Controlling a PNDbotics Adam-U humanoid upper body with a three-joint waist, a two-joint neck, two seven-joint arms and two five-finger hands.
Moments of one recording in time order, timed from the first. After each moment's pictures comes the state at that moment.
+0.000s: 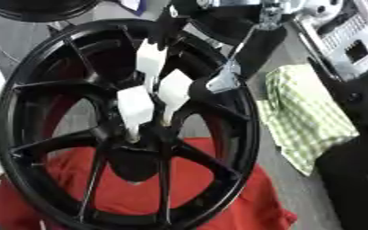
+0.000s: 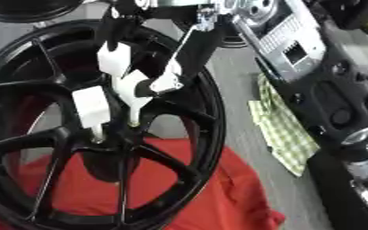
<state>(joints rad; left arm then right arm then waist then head) -0.24 0.41 0.18 -1.98 0.31 0.17 0.40 -0.86 -0.53 0.32 -1.81 0.17 0.05 0.85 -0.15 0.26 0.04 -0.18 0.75</state>
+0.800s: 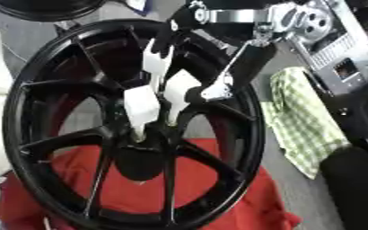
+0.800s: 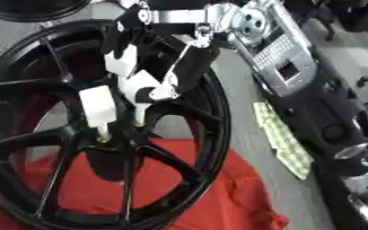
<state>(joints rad) -0.23 0.40 0.19 -1.98 0.31 0.17 0.41 -0.85 -0.49 0.35 -1.80 0.25 0.03 0.84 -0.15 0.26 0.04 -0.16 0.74</state>
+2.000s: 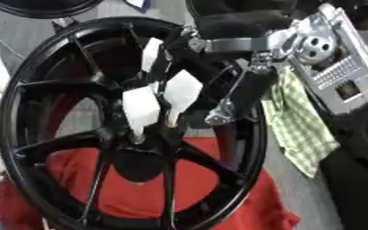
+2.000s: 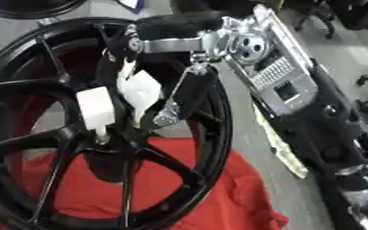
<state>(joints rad) -0.23 0.39 0.20 -1.98 0.31 0.17 0.42 -0.81 -0.49 0.36 -1.91 0.38 -0.04 0.88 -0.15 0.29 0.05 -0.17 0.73</state>
